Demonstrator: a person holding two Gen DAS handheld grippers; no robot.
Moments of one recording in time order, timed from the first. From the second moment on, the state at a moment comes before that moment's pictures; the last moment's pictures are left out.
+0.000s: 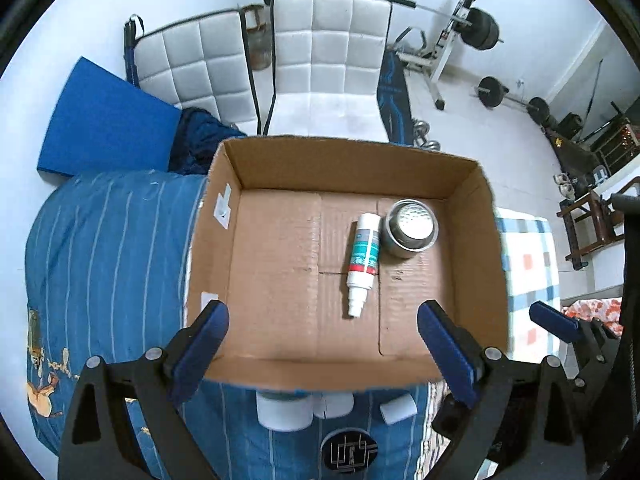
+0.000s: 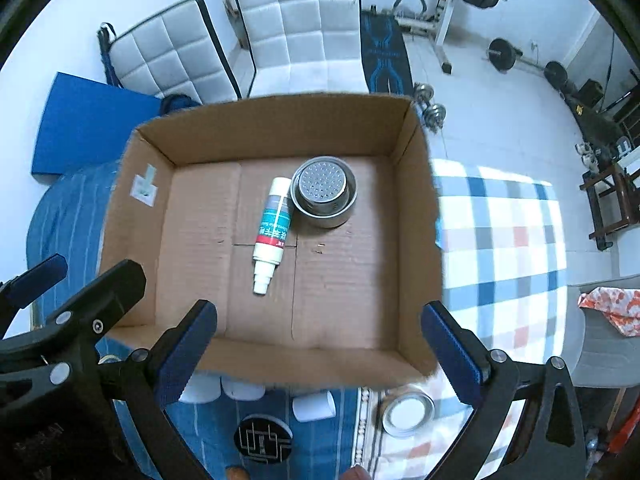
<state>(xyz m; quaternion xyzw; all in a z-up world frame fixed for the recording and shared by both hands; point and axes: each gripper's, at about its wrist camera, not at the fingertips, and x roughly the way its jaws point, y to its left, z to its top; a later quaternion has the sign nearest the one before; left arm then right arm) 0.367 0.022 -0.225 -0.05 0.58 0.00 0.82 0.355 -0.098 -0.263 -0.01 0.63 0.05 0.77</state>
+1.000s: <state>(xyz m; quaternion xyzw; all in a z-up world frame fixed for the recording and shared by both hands) 0.225 -0.038 -0.395 -0.01 0.72 0.00 0.69 0.218 -0.224 -0.378 0.05 0.73 -0.03 0.69</state>
